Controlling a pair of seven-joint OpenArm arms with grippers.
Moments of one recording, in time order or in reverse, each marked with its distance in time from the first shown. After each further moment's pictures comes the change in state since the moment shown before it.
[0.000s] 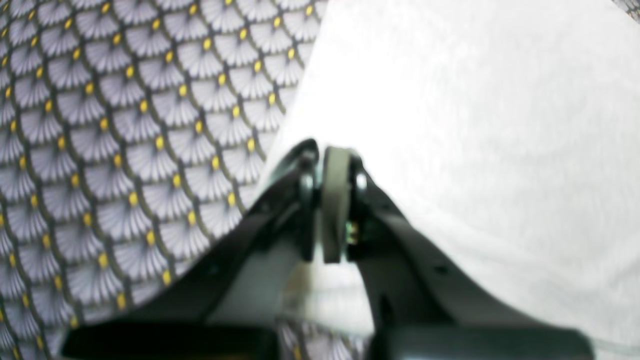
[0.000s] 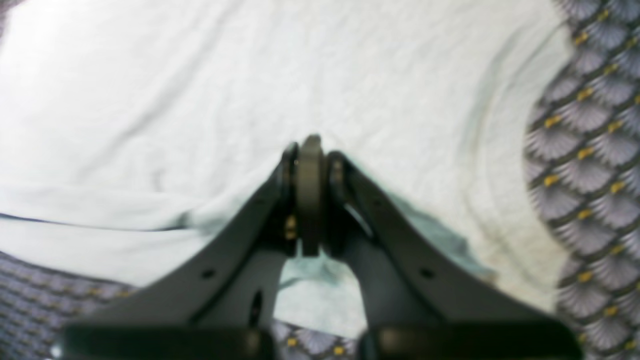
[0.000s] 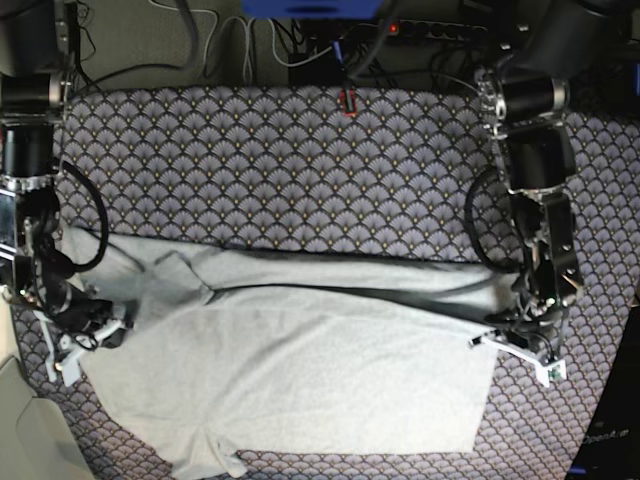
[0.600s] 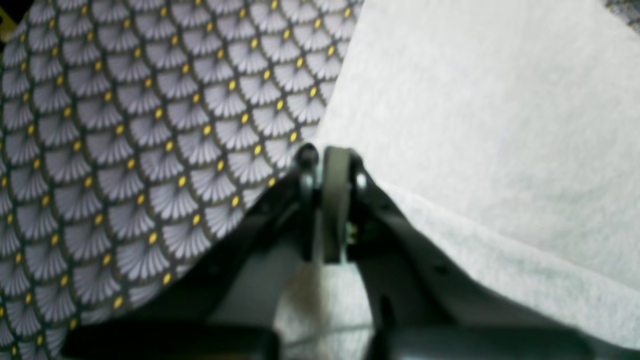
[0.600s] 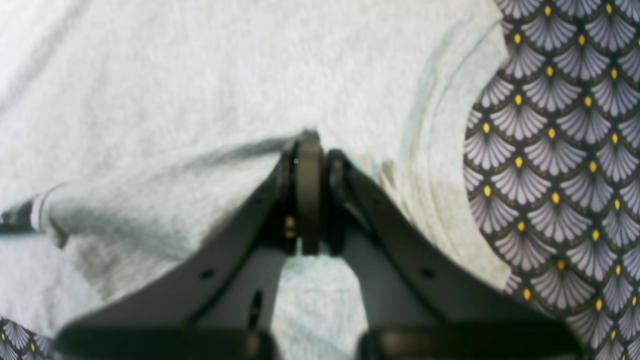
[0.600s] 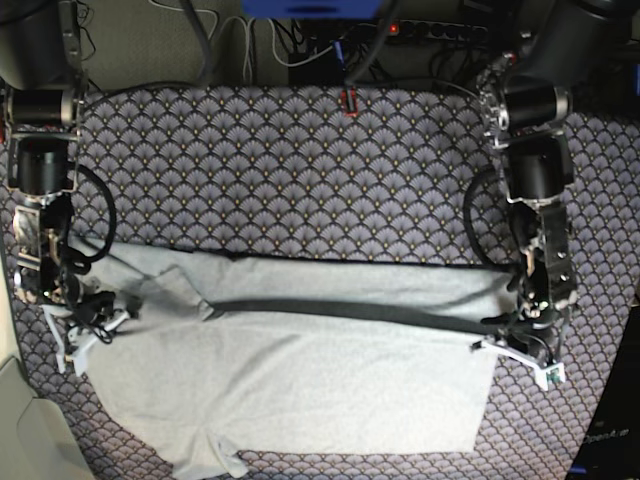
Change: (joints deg) left arm -2.2 0.0 0.0 -6.5 3.1 -0.3 -8.5; right arm 4.0 -3.1 0.0 -14.6 -14.1 1.5 11.0
